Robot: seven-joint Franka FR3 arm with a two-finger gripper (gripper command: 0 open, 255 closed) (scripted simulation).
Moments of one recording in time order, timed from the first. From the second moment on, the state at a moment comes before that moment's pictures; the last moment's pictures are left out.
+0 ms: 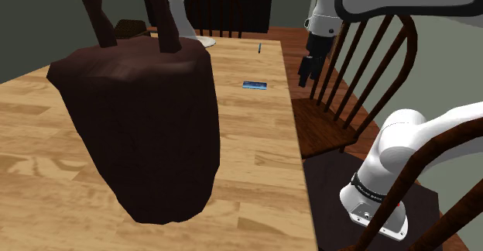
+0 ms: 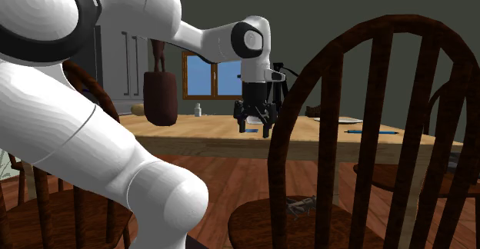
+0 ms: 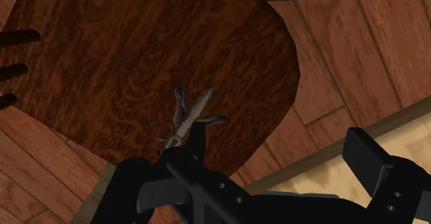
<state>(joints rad) 0.00 -0.80 -0.07 -2.44 0.00 1.68 0.00</state>
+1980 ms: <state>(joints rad) 0.34 -0.58 -0.17 -2.51 0.18 2.48 -0.50</state>
